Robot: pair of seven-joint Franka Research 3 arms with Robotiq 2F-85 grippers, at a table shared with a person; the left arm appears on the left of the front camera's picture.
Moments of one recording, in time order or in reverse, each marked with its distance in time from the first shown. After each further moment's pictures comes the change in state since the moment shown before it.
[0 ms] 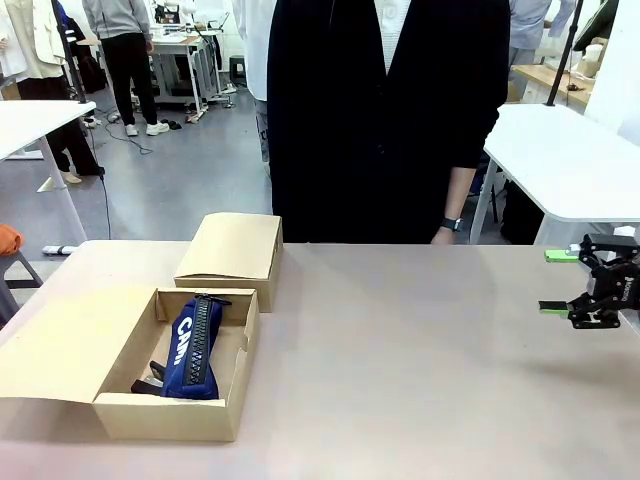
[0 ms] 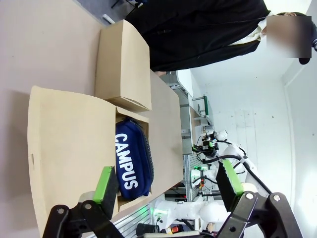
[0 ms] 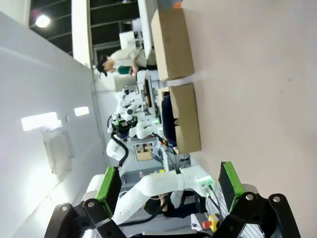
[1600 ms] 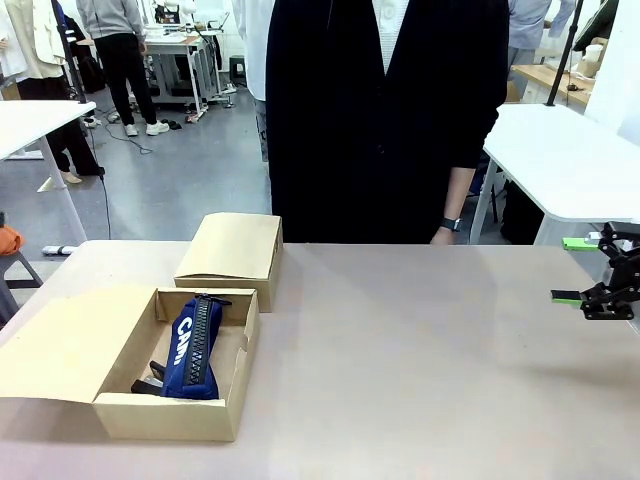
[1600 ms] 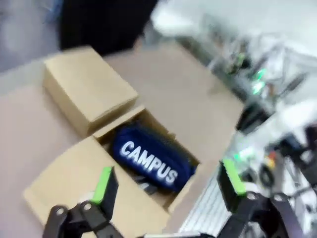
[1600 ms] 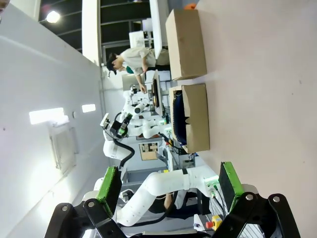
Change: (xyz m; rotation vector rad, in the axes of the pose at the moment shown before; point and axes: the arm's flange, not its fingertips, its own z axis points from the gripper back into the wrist) left arm -0.022 -0.083 -0.060 -0.027 0.237 -0.910; right arm -0.006 0.016 0.014 0.045 -0.006 0.031
